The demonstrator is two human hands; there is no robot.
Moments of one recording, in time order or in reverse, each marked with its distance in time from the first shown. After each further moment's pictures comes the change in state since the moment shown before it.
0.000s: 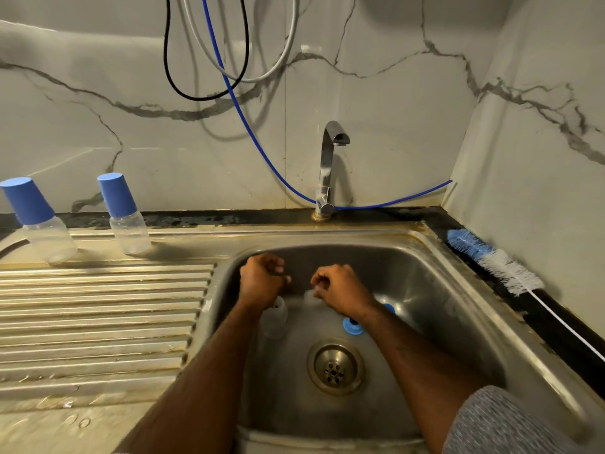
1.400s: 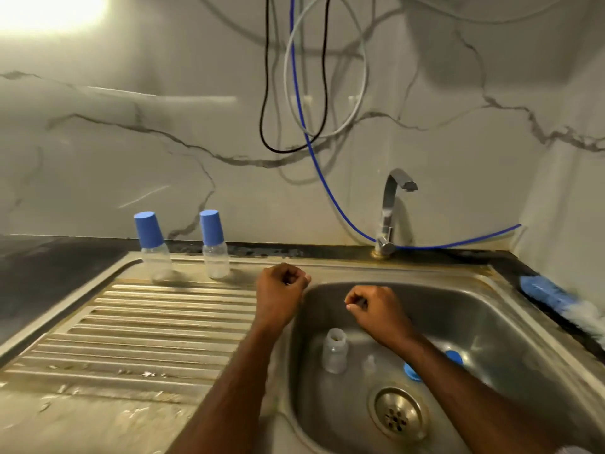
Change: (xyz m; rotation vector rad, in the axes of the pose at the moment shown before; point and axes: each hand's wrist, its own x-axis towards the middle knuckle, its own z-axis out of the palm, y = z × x) left_hand -0.025 0.024 -0.099 -0.120 0.200 0.184; right_hand -0.001 -0.065 0.003 0.030 0.181 -0.210
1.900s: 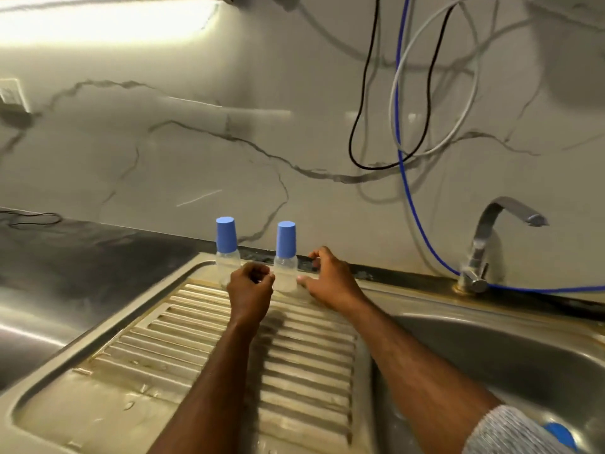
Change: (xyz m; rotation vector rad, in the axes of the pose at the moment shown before) left_hand 0.071 -0.062 -0.148 -0.069 0.384 -0.145; right_hand 0.113 -0.197 0.101 0.148 -0.180 0.011
